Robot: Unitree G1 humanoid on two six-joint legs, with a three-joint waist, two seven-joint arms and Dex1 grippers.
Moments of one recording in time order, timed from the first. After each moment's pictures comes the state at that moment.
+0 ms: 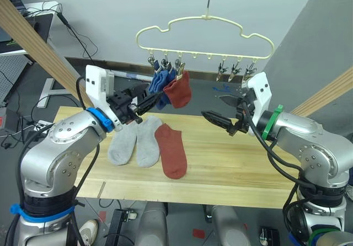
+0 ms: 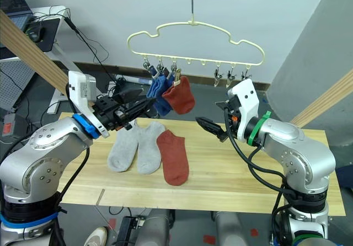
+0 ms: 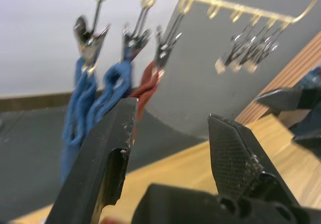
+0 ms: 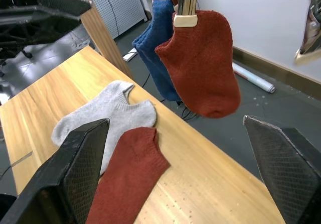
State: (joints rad) left arm -0.38 0.67 0.20 -0.51 -0.72 0.78 -0.43; right arm -0.56 -0.38 -0.13 -0.61 0.58 1.22 0.48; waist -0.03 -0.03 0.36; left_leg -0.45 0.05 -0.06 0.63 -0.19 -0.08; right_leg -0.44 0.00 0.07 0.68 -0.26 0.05
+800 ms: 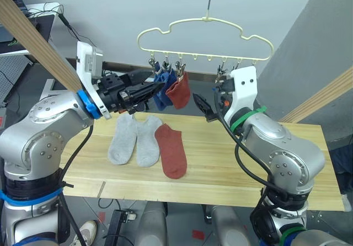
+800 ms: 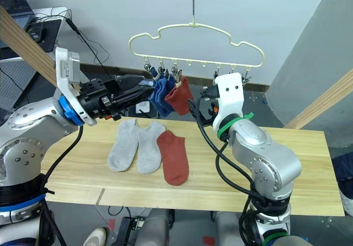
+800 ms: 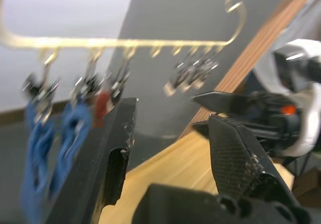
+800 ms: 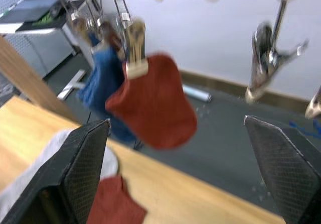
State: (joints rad) left arm -0.58 0.72 0.25 -0.39 -0.89 0.83 -0.63; right arm -0.63 -0.03 -0.01 -0.70 0.40 1.29 -0.08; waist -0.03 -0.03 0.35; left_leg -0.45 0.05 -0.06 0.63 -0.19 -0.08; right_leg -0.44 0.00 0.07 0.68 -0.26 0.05
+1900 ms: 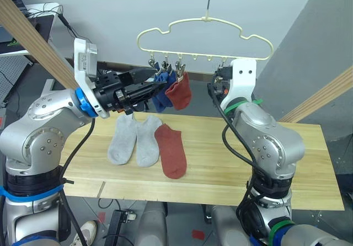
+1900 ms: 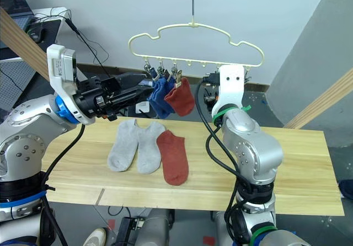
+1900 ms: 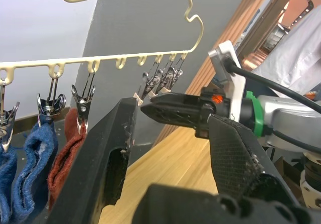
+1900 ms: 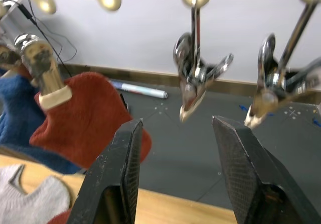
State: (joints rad) left arm -0.57 0.73 0.25 -0.35 -0.88 0.76 -0.77; right arm -0.74 0.08 -0.04 -0.49 0.21 1.21 -0.18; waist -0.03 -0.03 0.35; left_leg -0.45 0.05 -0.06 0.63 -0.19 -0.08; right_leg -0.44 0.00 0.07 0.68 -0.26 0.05
